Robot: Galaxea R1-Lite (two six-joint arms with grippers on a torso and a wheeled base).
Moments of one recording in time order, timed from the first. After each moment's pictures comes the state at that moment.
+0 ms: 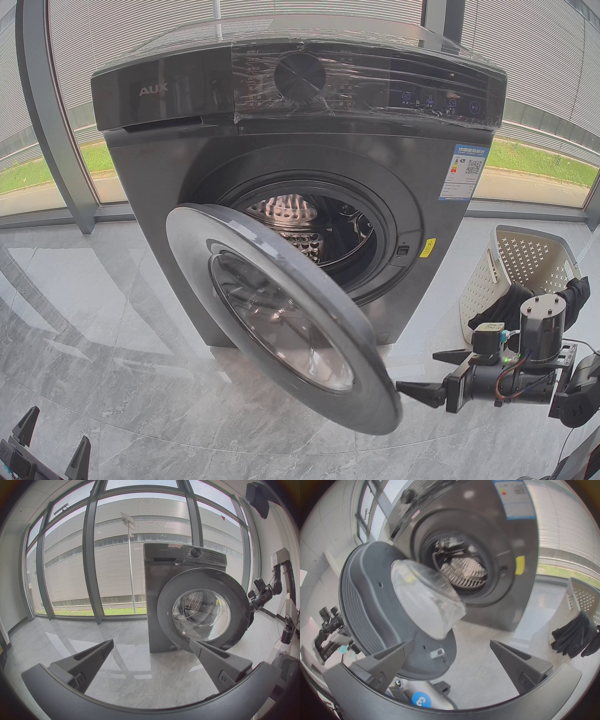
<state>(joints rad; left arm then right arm) 0.00 0.02 -0.02 0.04 -0.05 0.05 0.53 1.64 -0.28 -0.87 0.20 0.14</state>
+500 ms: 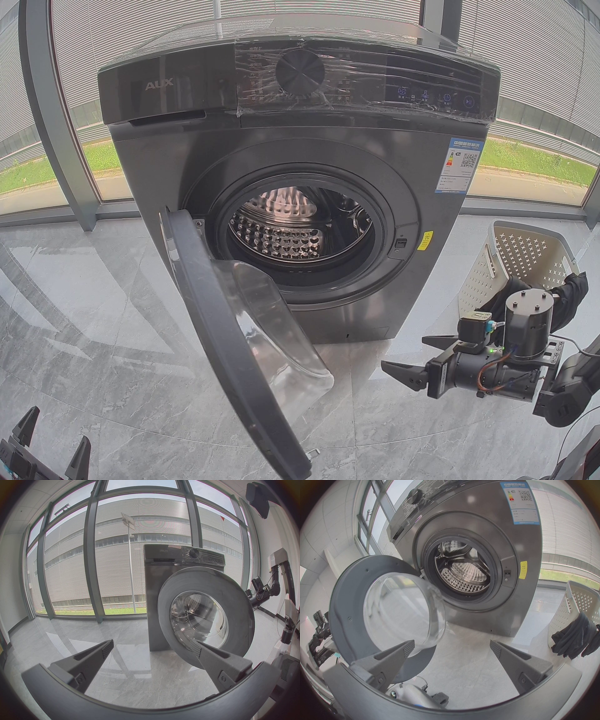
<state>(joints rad) 0.00 0.02 -0.02 0.04 -0.05 0.05 0.58 1.72 -0.33 -0.97 0.10 0.17</state>
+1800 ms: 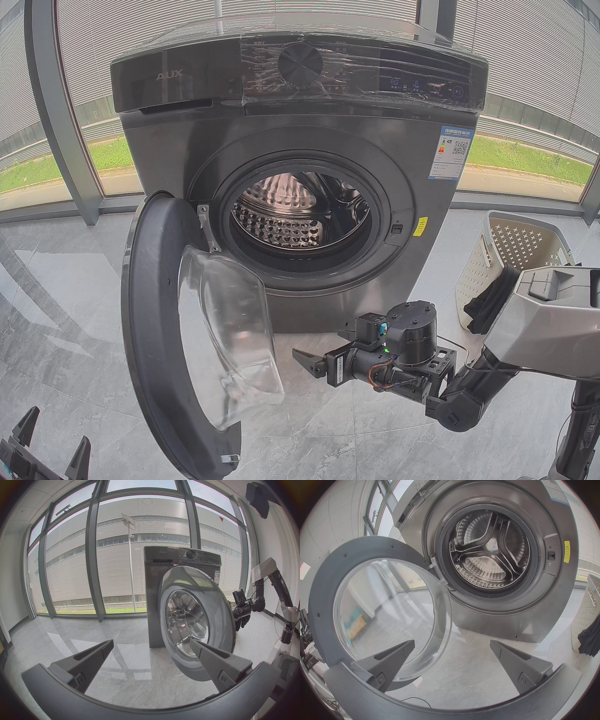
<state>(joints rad) 0.00 0.02 -0.02 0.04 -0.05 0.05 0.73 2.20 -0.72 -1.16 0.00 0.23</state>
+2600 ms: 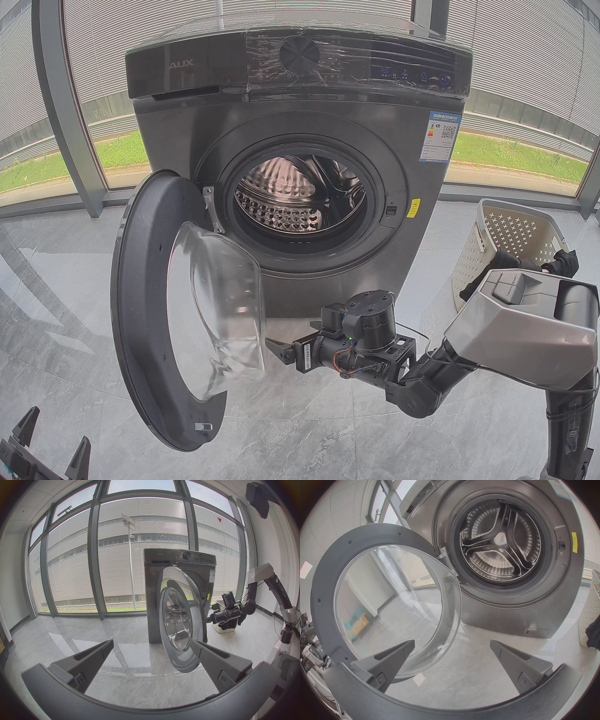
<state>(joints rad) 0.00 0.02 -0.02 0.04 -0.05 0.05 0.75 2.34 -1.00 -1.02 0.02 0.23</state>
